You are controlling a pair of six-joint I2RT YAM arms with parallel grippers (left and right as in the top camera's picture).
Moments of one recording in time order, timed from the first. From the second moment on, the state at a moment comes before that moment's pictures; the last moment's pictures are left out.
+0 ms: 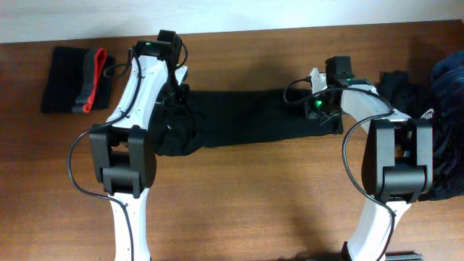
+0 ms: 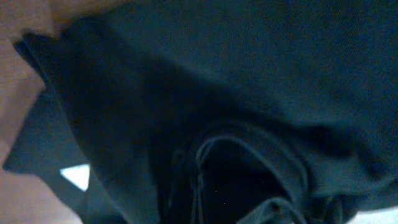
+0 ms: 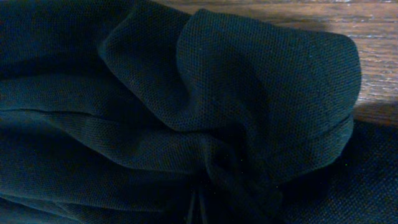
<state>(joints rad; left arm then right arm) -0.19 2.36 2.16 -1.35 -0.06 0.05 -0.03 2.10 1.41 -0.58 -0.26 -0.05</state>
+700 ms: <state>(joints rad) -0.18 2.35 2.15 -1.56 -0.07 0.04 -0.03 2.10 1.41 -0.58 -0.26 -0.05</state>
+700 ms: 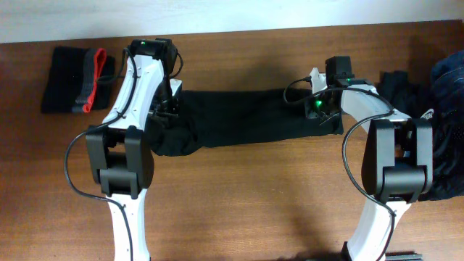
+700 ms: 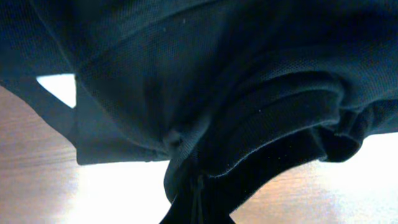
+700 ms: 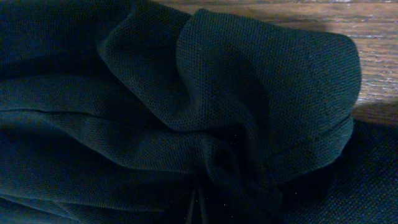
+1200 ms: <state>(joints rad) -0.18 2.32 2.15 -1.59 -0.22 -0.07 -0.03 2.10 1.41 -0.58 -0.26 -0.05</state>
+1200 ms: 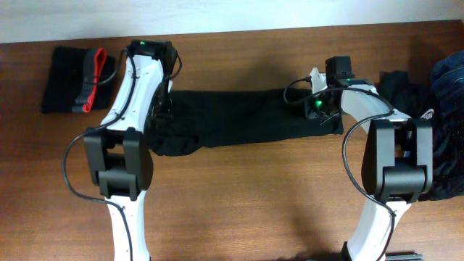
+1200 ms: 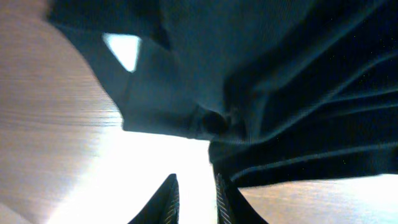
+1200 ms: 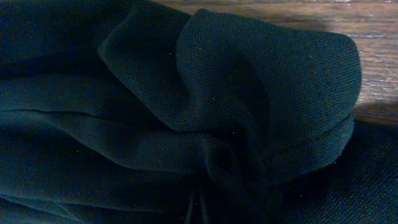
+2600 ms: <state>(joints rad) -0.27 2.20 1.71 -0.92 0.16 -0.06 -0.19 1.93 1.48 -0.85 -0.22 -0.05</state>
